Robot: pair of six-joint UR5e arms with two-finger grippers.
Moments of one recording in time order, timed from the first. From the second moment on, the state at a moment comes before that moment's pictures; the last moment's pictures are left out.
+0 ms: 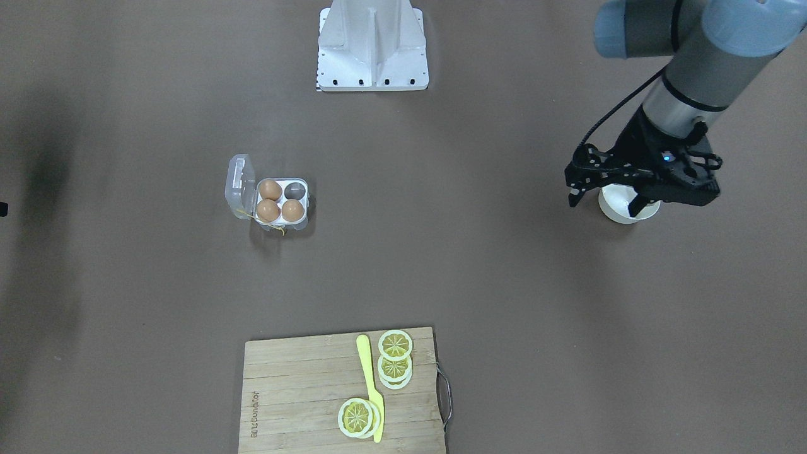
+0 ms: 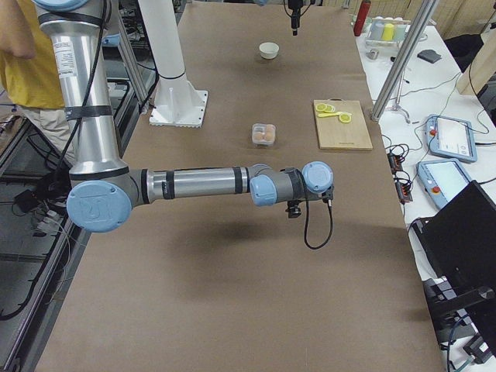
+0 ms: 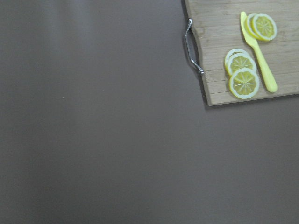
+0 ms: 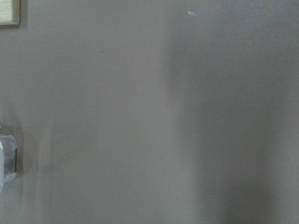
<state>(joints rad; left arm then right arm) -1.05 -1.98 -1.88 -1.55 -2.17 -0.62 1.34 -1.45 1.53 -1.41 2.73 0.19</state>
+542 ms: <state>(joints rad) -1.30 -1.79 -1.86 -1.55 -2.28 -0.23 1.23 -1.35 1.52 -1.33 2.76 0.30</state>
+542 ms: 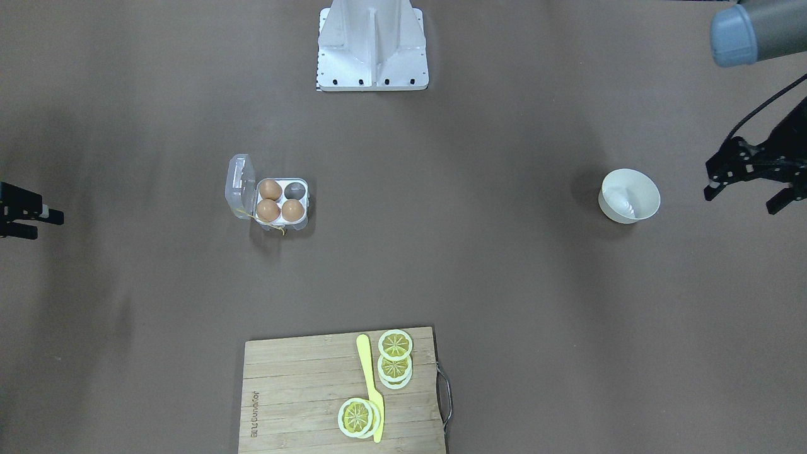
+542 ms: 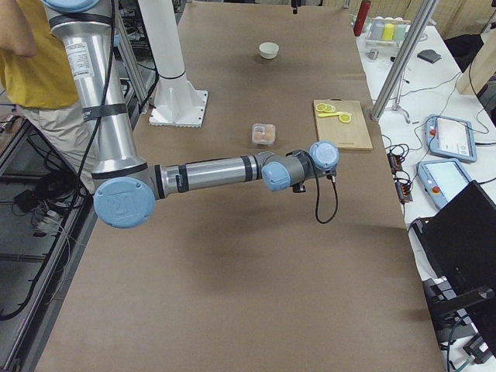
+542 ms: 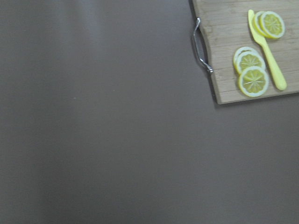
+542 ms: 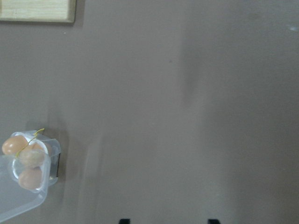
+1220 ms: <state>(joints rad) -1.47 -1.69 -1.78 -1.55 -2.35 0.01 1.07 -1.21 1.51 -1.33 2.76 0.42</state>
